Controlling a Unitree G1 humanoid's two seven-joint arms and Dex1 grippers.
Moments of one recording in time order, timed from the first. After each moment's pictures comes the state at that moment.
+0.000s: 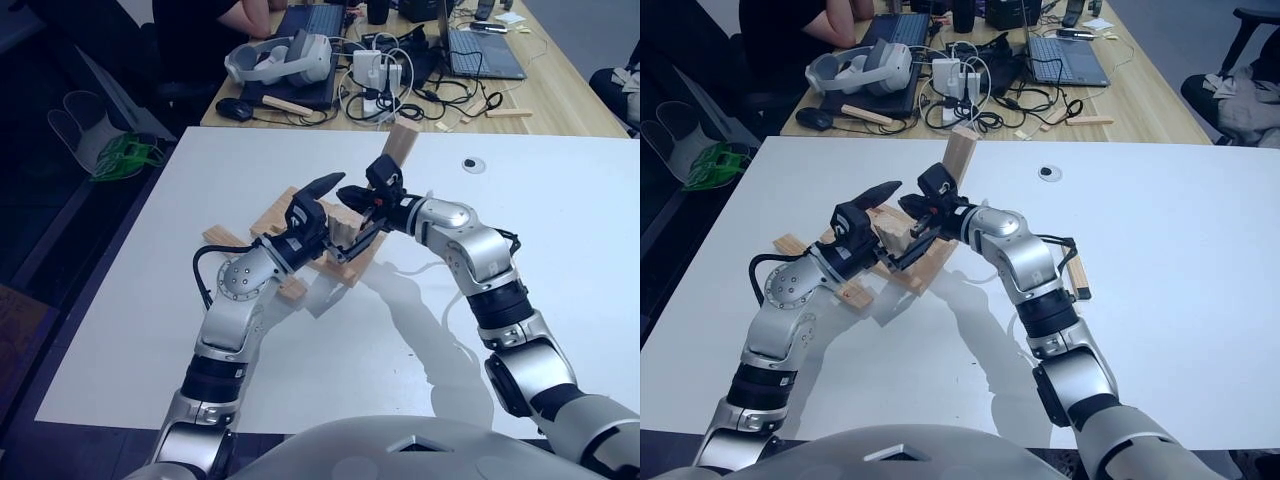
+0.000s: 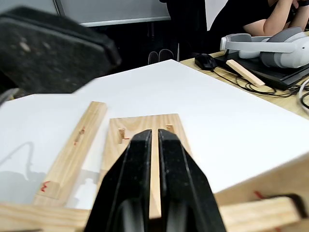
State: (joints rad) left arm -0.12 0.30 -0.16 -0.19 -0.23 0.03 -0.62; right arm -0.54 -0.10 0.29 0.12 0.24 0.59 0.58
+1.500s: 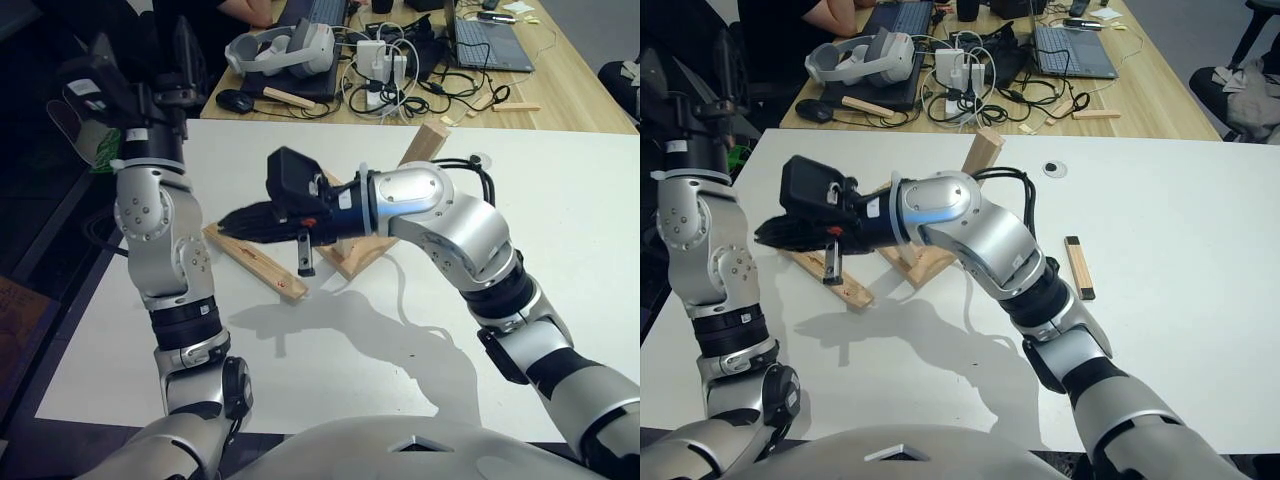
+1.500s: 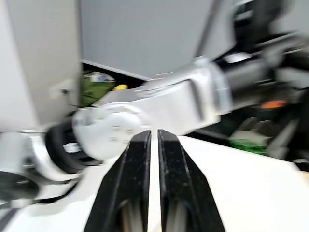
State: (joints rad) left arm -0.43 0.23 0.29 -0.17 -0.27 0.09 -0.09; right arm -0.78 -0.11 0.49 -0.23 0.42 0.71 0.86
